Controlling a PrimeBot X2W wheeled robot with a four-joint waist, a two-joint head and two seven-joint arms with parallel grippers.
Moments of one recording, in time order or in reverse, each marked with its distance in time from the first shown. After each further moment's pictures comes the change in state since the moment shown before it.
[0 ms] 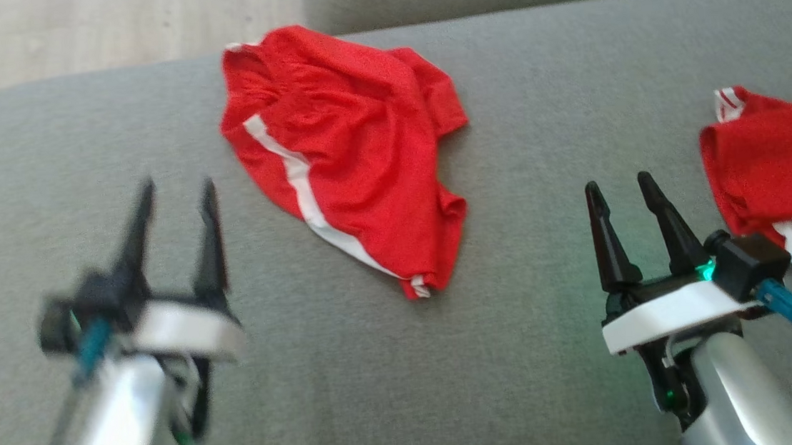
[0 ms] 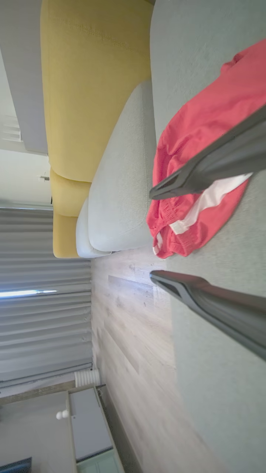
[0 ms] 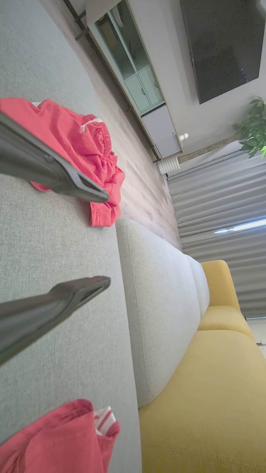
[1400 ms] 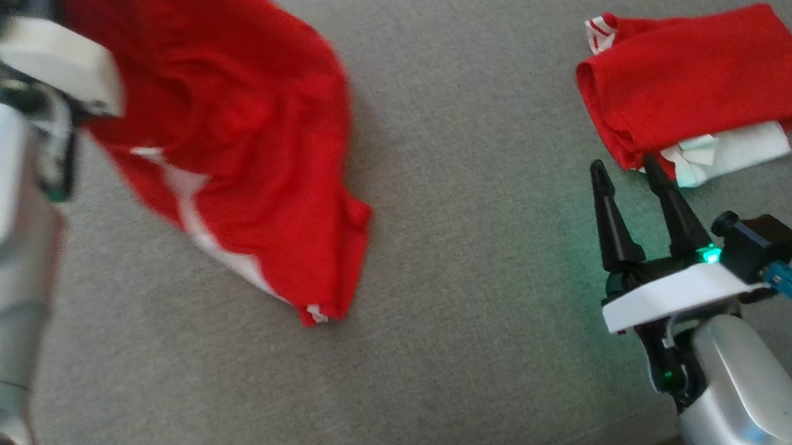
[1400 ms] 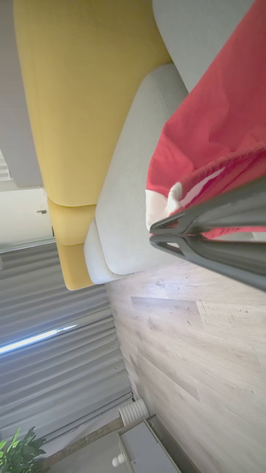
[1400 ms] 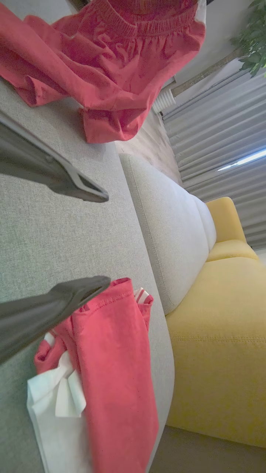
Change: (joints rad) left arm -0.571 0.068 -0.058 0.269 0.044 0.018 0.236; right arm -0.036 0.001 -0.005 0.012 0.056 0.000 0.000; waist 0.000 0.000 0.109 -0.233
